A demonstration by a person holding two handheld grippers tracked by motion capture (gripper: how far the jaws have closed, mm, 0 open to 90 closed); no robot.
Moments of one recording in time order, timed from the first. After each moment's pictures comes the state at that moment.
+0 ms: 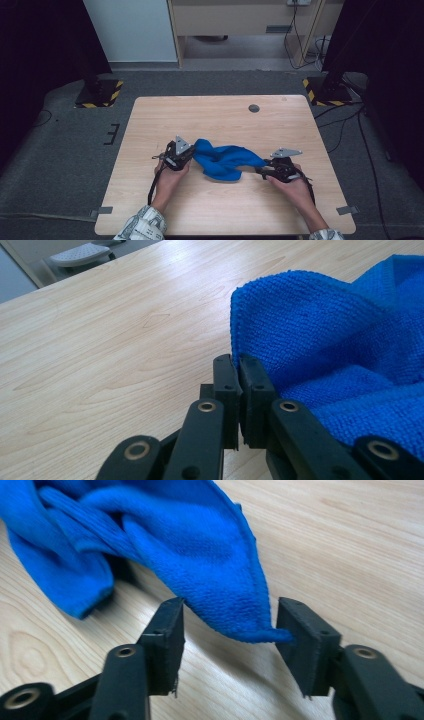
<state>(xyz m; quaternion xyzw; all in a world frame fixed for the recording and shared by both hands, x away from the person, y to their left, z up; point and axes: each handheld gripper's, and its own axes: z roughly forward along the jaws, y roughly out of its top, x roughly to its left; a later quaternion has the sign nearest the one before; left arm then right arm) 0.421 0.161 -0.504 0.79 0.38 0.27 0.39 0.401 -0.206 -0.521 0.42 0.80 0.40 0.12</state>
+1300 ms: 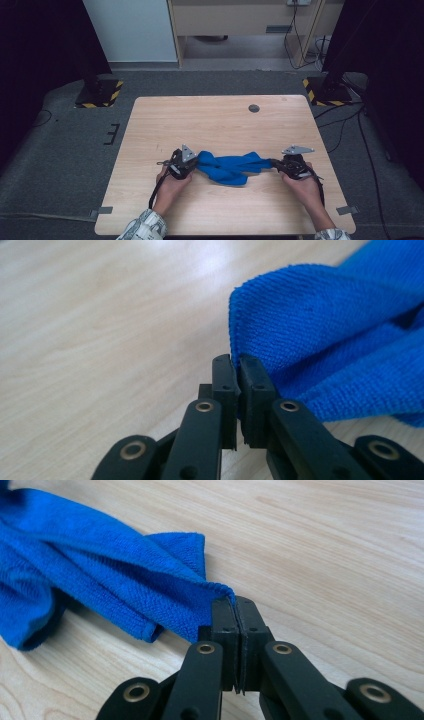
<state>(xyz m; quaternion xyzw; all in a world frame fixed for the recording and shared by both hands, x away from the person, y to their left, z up) 0.404 0.148 -0.521 0.84 0.37 0.22 0.34 0.403 -0.236 -0.512 0.45 0.79 0.38 0.15</state>
